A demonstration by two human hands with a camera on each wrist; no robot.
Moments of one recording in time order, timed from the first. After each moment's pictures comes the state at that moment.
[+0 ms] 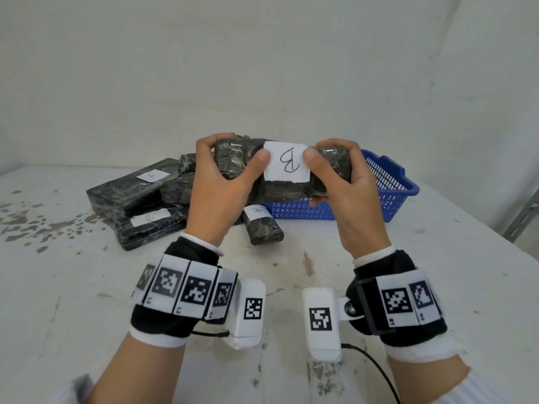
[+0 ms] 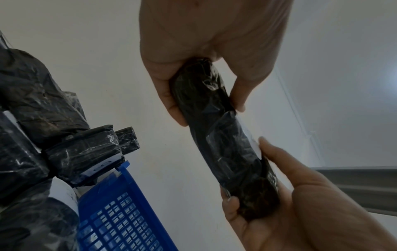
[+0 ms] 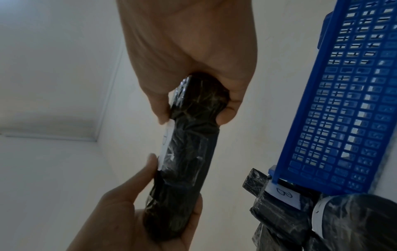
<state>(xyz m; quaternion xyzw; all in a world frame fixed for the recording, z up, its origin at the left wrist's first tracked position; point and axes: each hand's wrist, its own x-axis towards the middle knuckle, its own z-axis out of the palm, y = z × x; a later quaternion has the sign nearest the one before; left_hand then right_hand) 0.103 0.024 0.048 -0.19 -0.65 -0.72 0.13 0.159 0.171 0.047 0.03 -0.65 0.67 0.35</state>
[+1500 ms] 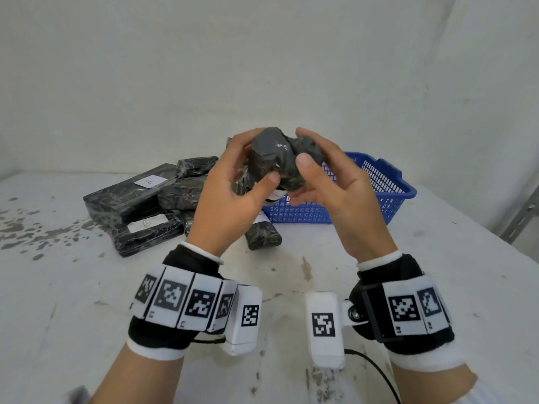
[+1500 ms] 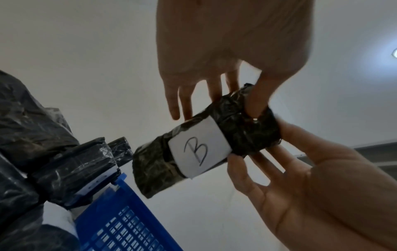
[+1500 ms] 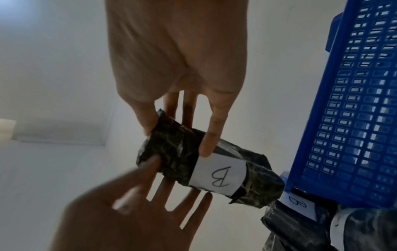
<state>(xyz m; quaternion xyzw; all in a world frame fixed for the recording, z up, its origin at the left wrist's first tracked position) 0.102 0.027 0.045 -0.40 -0.63 -0.66 0.14 0.167 0.174 0.052 0.12 -0.71 0.64 0.28</state>
